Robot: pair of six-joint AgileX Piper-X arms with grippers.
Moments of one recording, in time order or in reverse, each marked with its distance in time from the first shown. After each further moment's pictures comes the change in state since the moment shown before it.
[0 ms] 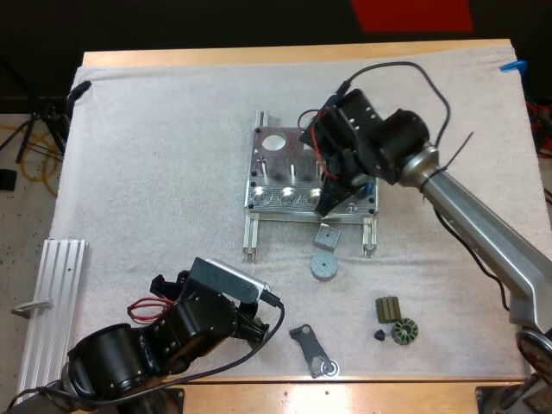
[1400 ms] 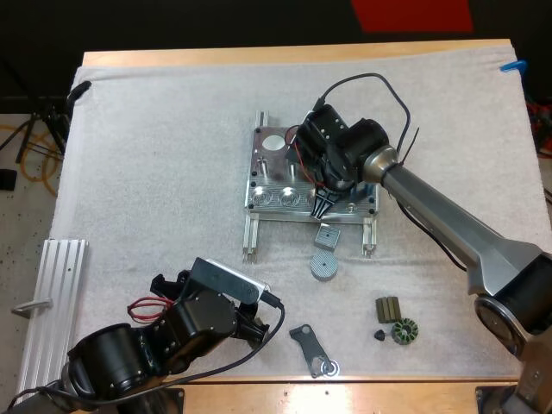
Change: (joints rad) left arm 0.000 0.000 0.000 0.000 0.000 0.008; right arm 0.006 0.188 -0.001 -0.078 0.138 -0.105
